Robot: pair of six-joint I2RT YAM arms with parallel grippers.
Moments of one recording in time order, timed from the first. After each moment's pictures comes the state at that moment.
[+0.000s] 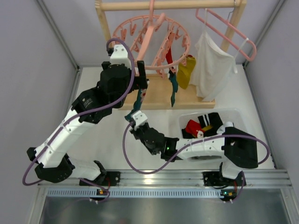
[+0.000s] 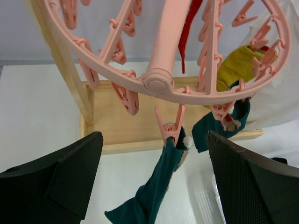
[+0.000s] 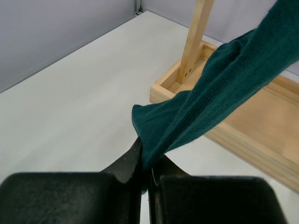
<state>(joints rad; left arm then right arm) -0.89 1.32 1.81 -0.76 -0.72 -0.34 1.36 1.65 0.97 0.62 0.70 -0.02</state>
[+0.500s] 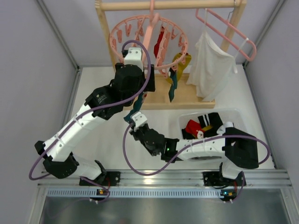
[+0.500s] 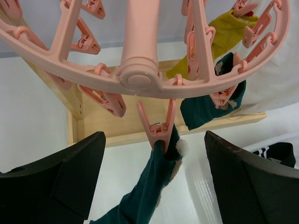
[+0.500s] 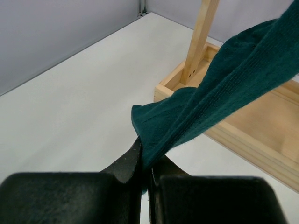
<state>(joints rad) -0.89 1.39 1.78 -0.75 -0.64 -0.35 1.38 1.64 0.97 0.62 0.70 -0.02</state>
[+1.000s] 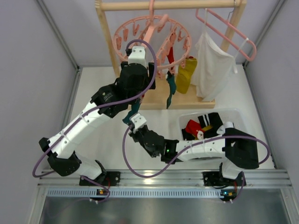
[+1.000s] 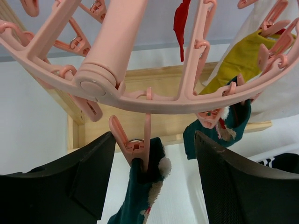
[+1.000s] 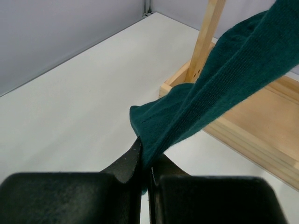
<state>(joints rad) -0.89 1.43 1.78 -0.69 -0.67 -0.33 1.39 1.64 0.97 0.62 0.70 -0.02</state>
